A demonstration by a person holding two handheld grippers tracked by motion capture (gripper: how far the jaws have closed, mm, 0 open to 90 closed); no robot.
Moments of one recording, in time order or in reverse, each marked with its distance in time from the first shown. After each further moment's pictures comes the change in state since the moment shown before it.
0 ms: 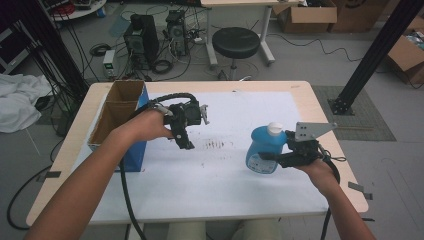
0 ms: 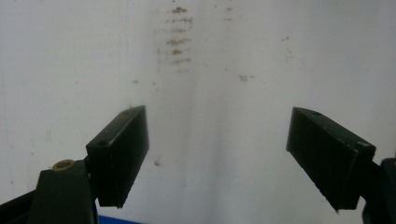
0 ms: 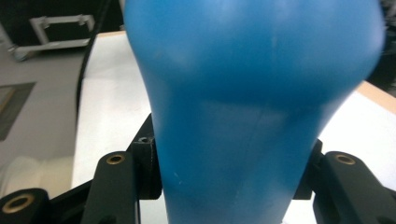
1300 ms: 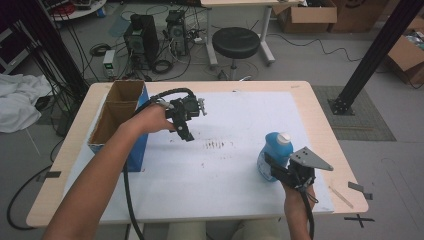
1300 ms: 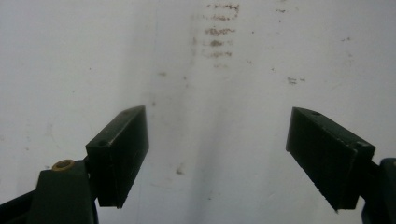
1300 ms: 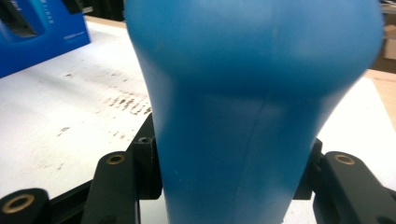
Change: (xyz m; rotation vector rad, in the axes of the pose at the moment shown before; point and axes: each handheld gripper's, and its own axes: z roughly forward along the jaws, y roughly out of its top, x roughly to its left) left arm 0.044 -0.012 0.034 -0.011 -0.012 -0.093; right arm 0.068 -0.038 0.018 -0.016 -0.745 0.298
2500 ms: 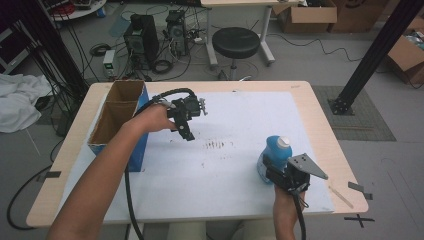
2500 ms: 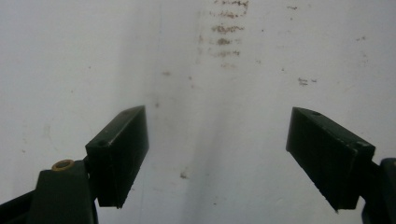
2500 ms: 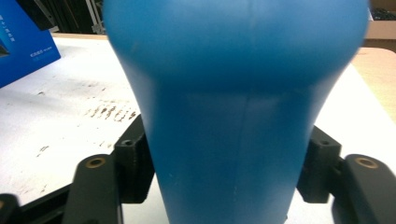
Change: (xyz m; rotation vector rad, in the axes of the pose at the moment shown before) left arm 0.008 0.002 0.011 0.015 -0.008 -0.006; right arm 0.014 -0.018 0.005 -0.033 -0.127 0.138
